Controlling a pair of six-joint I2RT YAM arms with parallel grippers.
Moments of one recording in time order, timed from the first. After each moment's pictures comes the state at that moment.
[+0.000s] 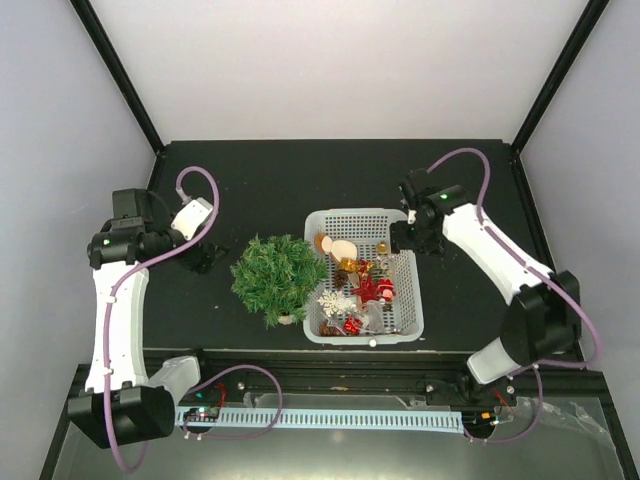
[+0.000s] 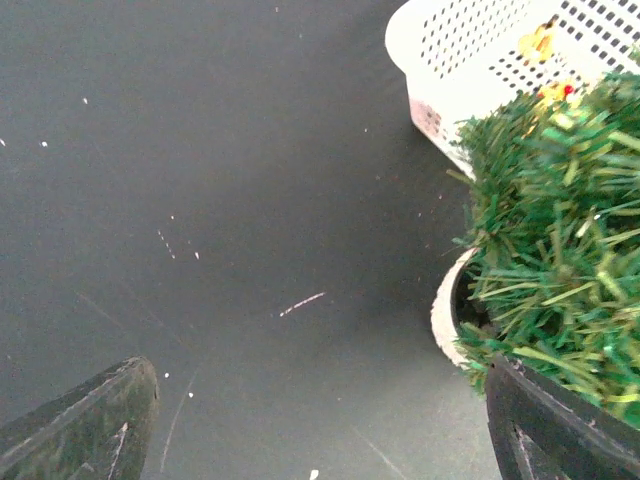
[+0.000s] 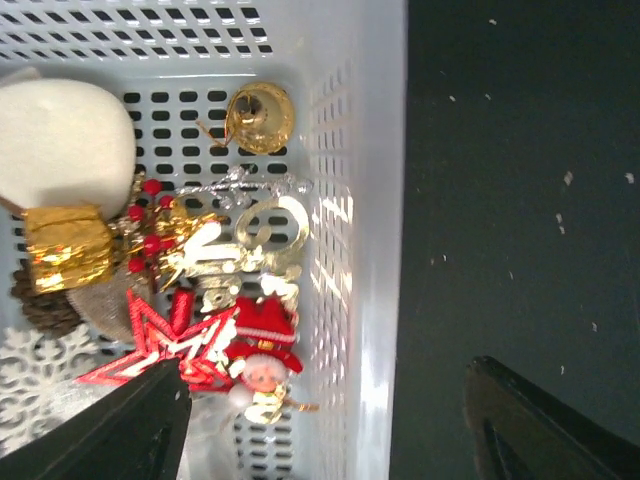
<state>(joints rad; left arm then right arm) 0.21 1.03 1.18 -1.14 0.59 0.66 0.43 1.49 1.31 -1.11 0.02 0.40</state>
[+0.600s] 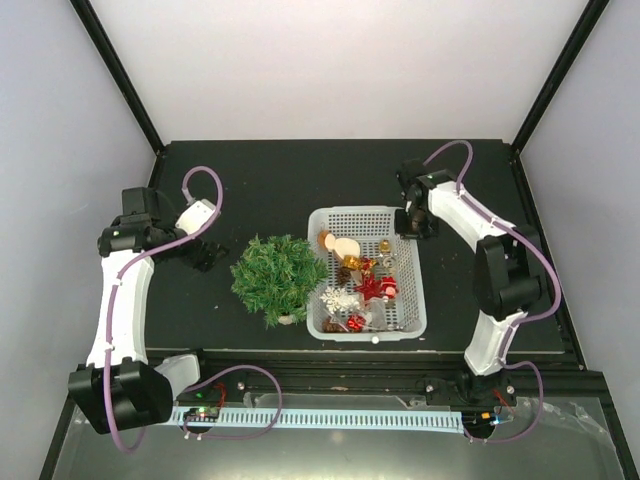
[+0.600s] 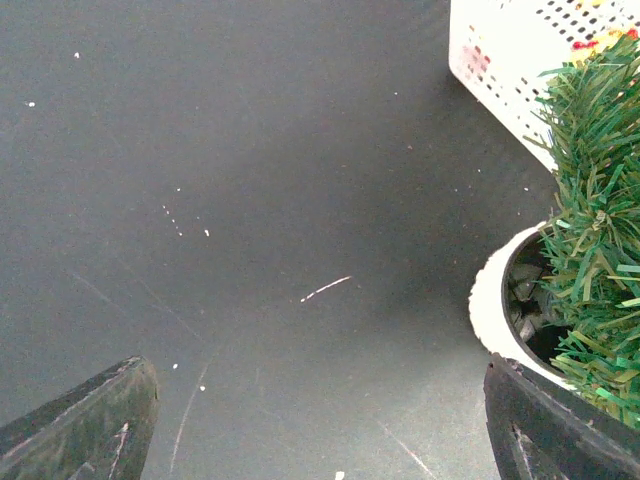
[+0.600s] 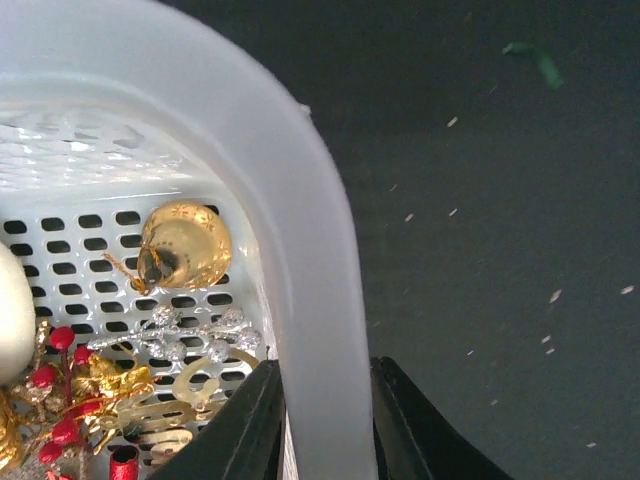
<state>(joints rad) 0.21 1.12 1.11 -1.04 0.54 0.68 0.34 1.83 1.43 -1.02 0.04 0.39</state>
